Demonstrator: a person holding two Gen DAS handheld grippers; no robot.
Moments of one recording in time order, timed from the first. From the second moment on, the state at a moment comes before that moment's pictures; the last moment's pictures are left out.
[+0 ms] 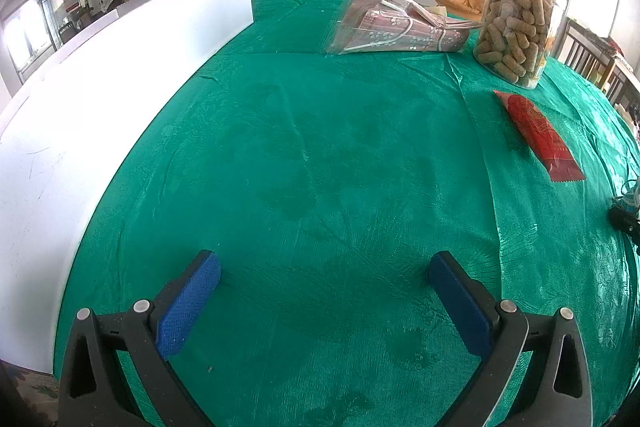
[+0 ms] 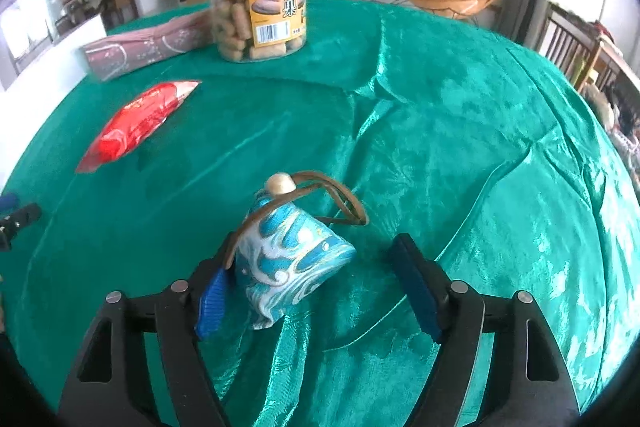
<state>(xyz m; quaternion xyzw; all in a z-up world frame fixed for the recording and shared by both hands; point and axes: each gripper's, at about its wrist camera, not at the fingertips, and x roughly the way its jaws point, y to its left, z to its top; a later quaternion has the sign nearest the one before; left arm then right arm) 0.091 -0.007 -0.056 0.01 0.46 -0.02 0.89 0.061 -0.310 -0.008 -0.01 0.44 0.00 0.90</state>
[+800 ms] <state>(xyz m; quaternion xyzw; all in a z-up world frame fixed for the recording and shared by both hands) 0.091 -0.007 -0.056 0.01 0.46 -0.02 0.89 0.061 -0.310 -0.009 -0.01 0.44 0.00 0.90</state>
